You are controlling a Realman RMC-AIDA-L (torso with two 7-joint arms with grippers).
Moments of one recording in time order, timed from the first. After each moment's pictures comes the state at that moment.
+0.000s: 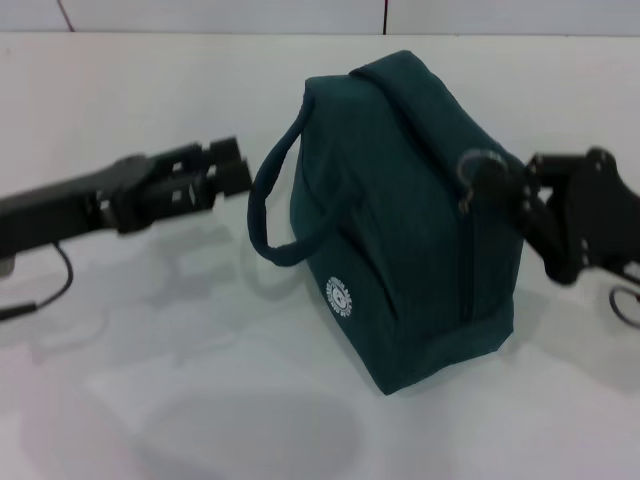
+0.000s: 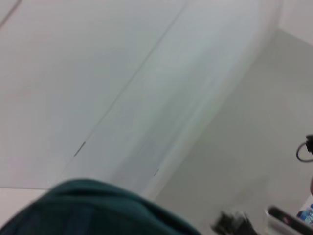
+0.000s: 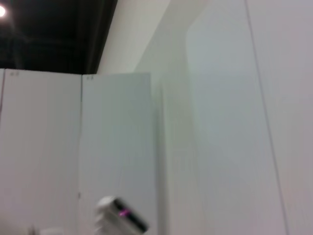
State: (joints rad) left arm -0.37 -2.05 0.68 0.70 1.67 1.90 -1.74; right arm 0.39 2.01 -1.53 -0.48 -0.80 -1.67 0.83
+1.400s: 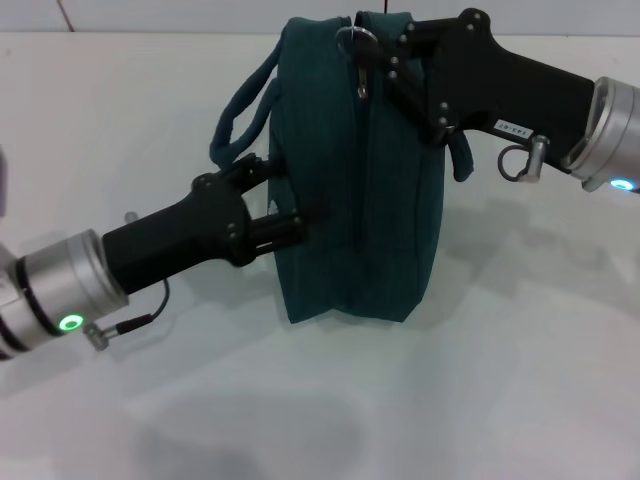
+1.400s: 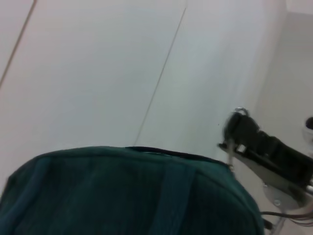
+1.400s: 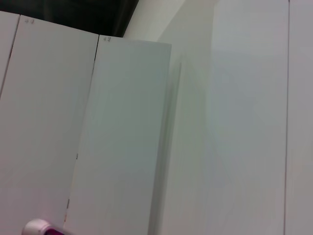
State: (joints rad) left arm -0.45 -2.09 0.67 0.29 1.64 1.67 -1.10; right arm 0.68 2.02 -1.55 -0.49 -0.79 -1.41 0.80
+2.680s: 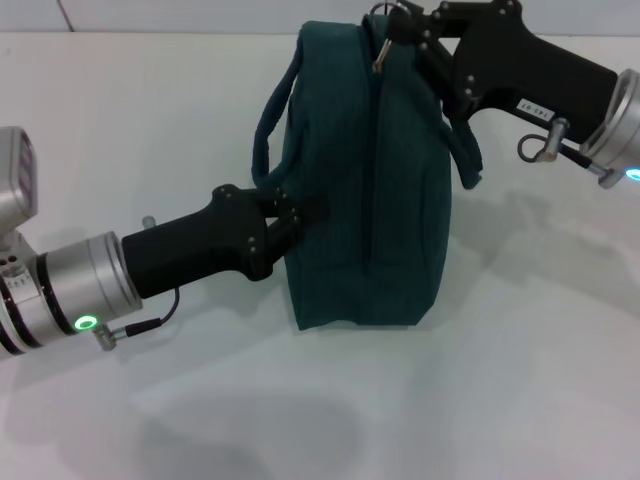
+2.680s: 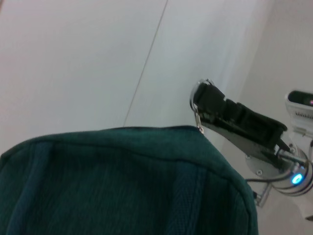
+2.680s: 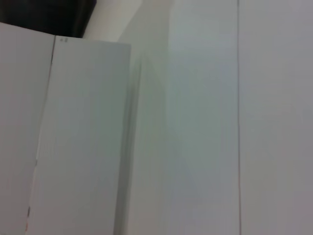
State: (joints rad) left arm -0.47 -2.08 0.76 0.29 1.64 1.62 -1.09; right arm 0.65 2.02 -1.54 -0.48 -0.72 -1.36 0.82
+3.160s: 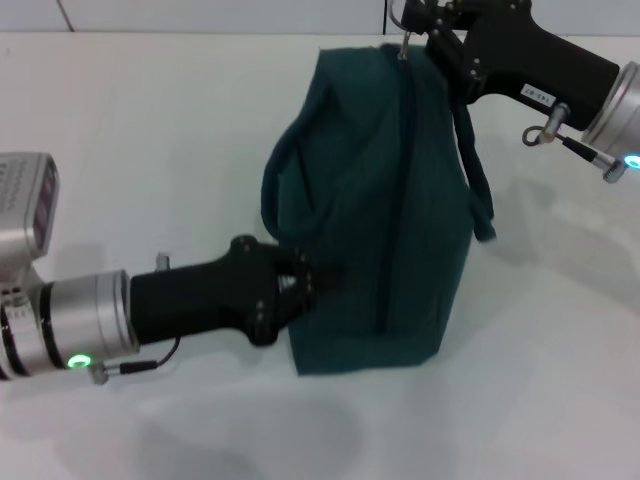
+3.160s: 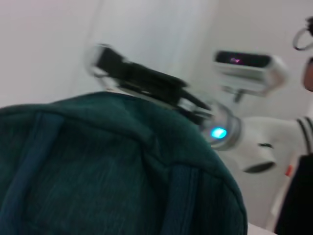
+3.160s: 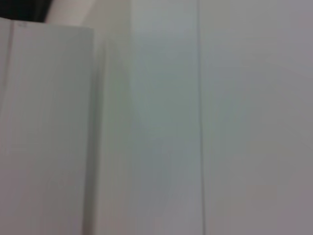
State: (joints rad) left arm -0.45 -2.08 0.84 0.33 1.72 1.69 -1.09; right arm 0.65 2.02 -1.54 -0.48 -0.71 -1.24 0.86
